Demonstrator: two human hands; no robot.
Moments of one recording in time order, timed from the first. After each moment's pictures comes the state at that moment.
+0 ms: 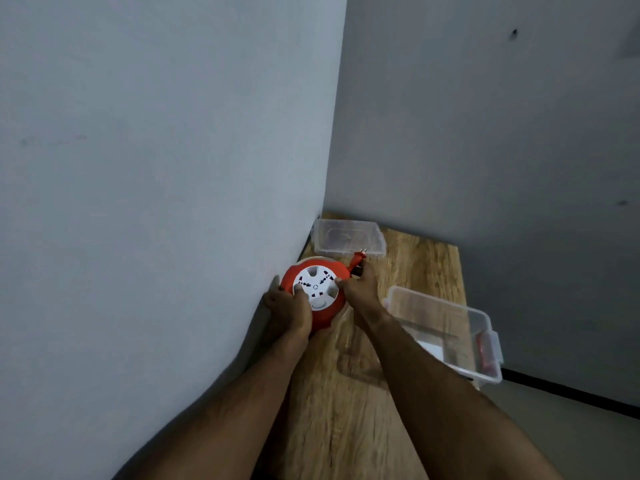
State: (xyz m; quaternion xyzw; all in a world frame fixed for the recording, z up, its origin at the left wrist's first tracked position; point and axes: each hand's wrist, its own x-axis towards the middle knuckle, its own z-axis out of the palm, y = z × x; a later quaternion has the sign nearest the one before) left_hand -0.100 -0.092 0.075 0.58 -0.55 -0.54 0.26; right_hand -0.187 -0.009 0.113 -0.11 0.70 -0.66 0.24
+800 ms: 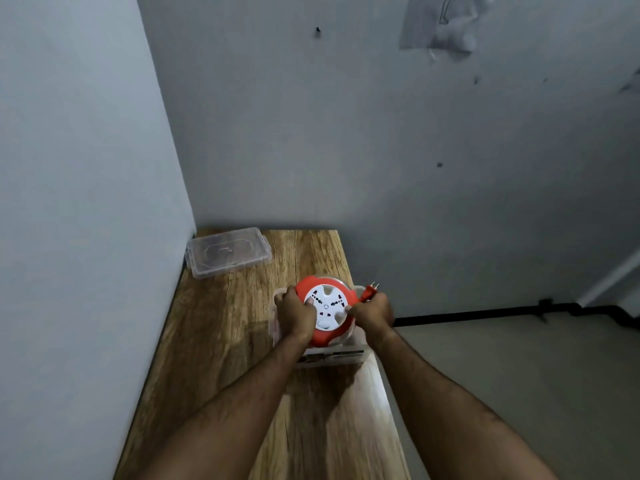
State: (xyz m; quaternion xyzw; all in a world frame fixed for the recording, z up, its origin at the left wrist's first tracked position) left_hand -0.233 0.071 0.083 0.35 -0.79 -0.48 0.11; right_hand -0.284 0.212 0.090 0.14 0.85 -0.50 0.09
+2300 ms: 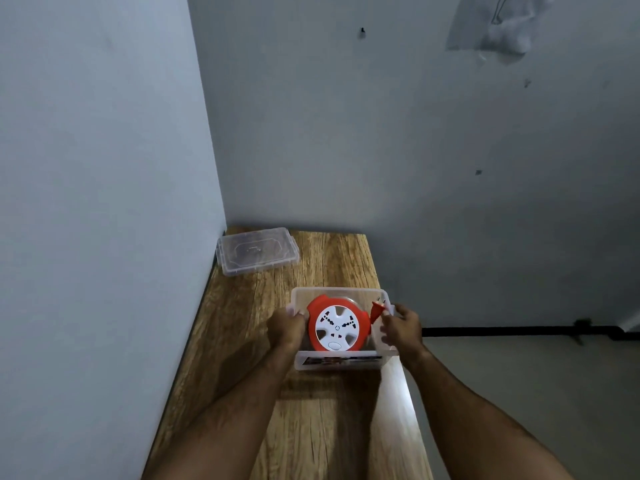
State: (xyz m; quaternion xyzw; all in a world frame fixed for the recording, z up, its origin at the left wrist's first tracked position) left_hand -0.204 0.009 0.068 0.44 -0.71 -0.55 0.08; right_hand -0.298 0.217 0.048 0.08 0.79 -0.60 0.09
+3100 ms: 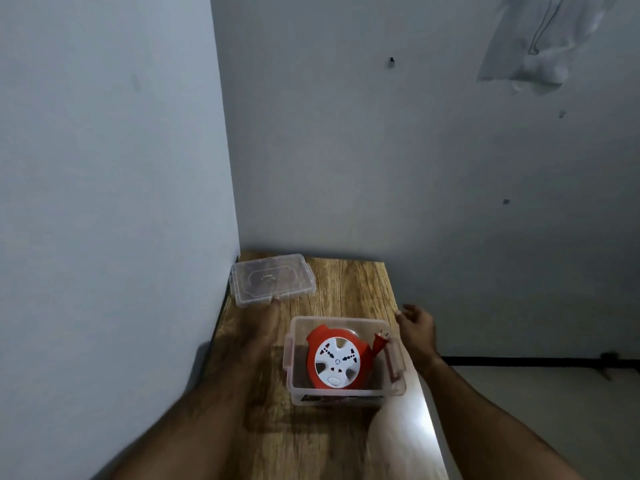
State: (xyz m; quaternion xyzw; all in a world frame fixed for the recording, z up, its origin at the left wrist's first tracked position) left_hand -0.239 -0.132 0.100 0.28 -0.61 -0.74 -0.08; right_hand -0.366 0.164 0.070 0.03 0.83 -0.56 0.03
